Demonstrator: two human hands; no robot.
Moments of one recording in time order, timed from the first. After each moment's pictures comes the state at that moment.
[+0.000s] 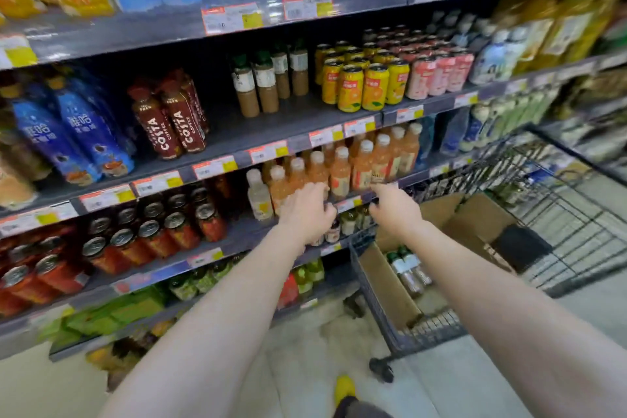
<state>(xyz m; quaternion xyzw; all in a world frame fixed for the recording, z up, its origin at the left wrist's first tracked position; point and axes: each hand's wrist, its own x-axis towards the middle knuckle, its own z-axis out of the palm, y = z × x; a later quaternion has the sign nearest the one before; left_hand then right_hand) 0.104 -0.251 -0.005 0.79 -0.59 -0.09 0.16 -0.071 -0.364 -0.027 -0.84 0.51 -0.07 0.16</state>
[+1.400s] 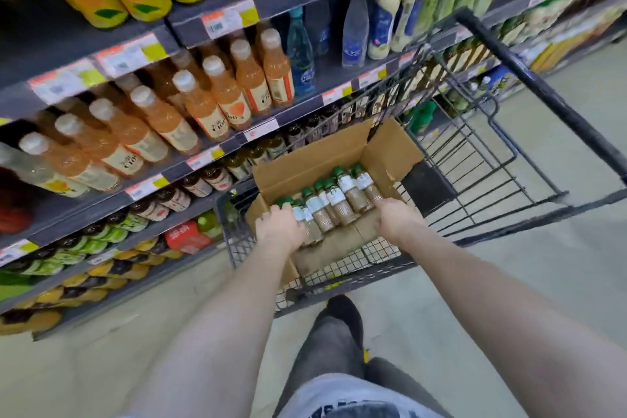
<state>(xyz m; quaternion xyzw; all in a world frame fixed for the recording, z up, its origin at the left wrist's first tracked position) -0.179 -0.477 -0.225 0.83 -0.47 -0.26 -0.13 -0.400 -0.579 -0.220 -0.80 0.52 0.21 0.22</state>
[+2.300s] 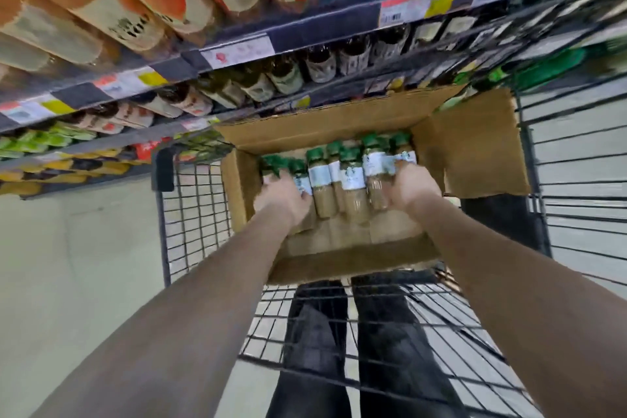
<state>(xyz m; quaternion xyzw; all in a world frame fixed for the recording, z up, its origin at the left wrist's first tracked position) -0.160 -0.597 -0.413 0.88 -0.24 -0.38 -0.13 -0.328 -0.758 -0.423 -0.74 0.50 0.30 0.33</state>
